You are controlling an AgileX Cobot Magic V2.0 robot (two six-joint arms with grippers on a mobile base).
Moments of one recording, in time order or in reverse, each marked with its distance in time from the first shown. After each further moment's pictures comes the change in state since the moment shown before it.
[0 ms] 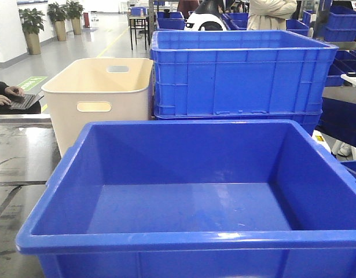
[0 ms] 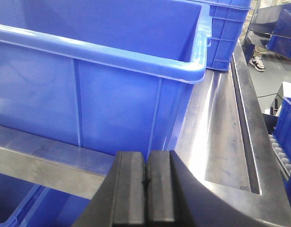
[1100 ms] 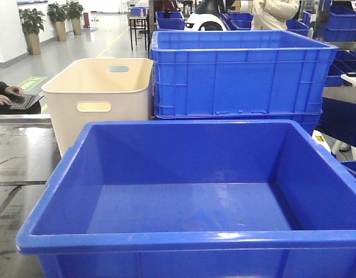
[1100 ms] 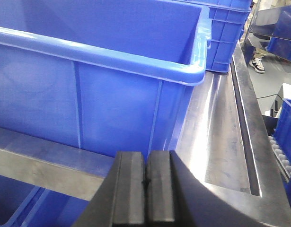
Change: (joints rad) left arm -0.042 0.369 -0.478 -0.495 0.447 0.515; right arm 0.000 0.000 0.000 0.000 -0.007 0.000
